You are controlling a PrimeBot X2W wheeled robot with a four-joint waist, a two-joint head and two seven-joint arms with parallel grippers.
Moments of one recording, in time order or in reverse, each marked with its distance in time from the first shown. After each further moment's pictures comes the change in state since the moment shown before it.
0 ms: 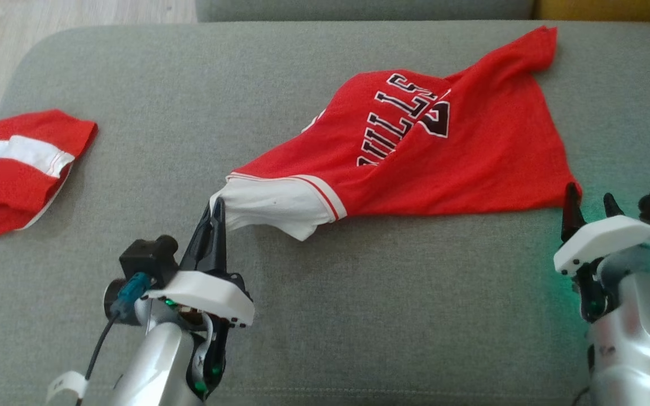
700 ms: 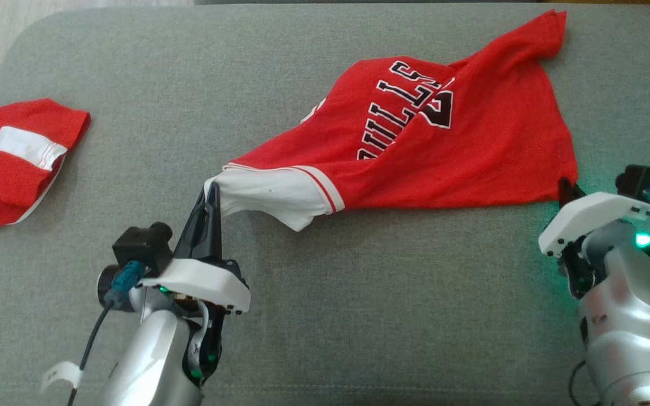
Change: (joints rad) left arm -0.029 -0.001 0.017 -0.007 0.019 -0.011 0.000; right arm -0.153 -0.034 0.030 0.242 -0.018 0.000 0.008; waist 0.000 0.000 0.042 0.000
